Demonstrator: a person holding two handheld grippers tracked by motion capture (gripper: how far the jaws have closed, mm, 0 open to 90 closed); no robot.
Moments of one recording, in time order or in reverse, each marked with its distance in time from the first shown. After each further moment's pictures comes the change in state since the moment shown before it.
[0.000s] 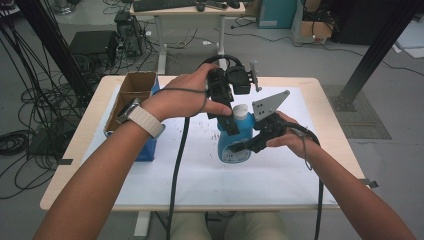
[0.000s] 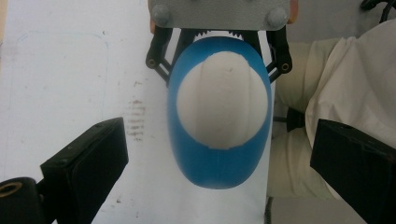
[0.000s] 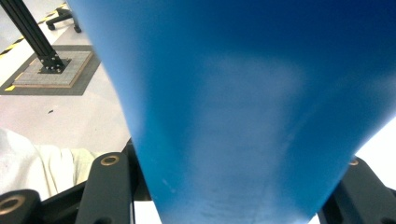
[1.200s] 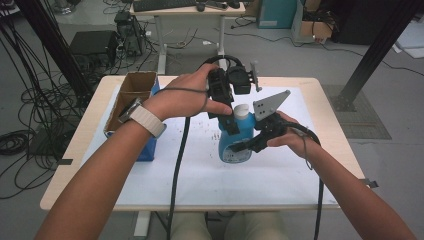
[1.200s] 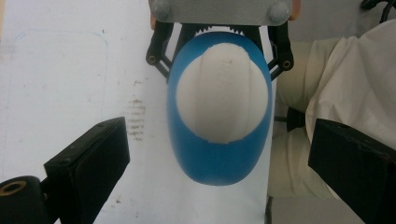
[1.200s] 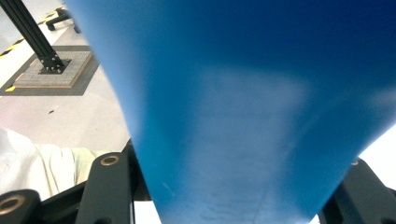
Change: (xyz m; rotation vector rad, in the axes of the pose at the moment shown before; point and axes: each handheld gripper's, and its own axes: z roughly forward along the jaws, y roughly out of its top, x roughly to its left) left arm 0.003 0.000 0.003 0.005 -0.004 -0.004; right arm -0.002 -0.002 -0.002 0.000 0.002 0.011
